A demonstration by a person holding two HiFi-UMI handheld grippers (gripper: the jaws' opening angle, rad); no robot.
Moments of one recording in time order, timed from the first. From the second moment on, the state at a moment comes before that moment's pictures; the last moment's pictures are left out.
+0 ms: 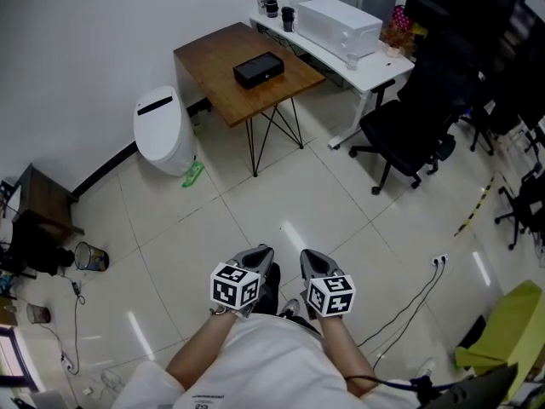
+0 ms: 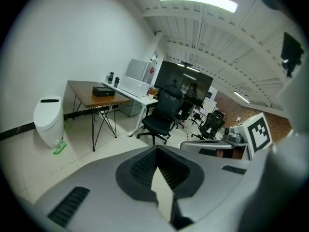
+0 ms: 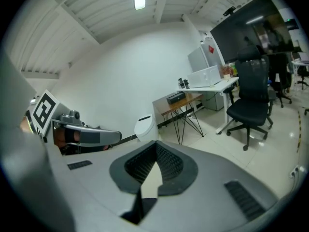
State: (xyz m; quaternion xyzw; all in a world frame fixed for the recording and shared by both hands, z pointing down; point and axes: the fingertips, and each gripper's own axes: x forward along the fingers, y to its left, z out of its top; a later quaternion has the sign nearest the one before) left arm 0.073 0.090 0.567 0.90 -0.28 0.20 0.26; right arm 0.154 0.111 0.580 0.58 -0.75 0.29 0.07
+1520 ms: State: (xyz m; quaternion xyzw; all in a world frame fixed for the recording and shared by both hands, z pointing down) left arm 0.100 -0.285 0.551 0.91 -0.29 0.18 0.25; right arm 0.184 -0.259 0.556 0.61 -0.74 0.27 0.09
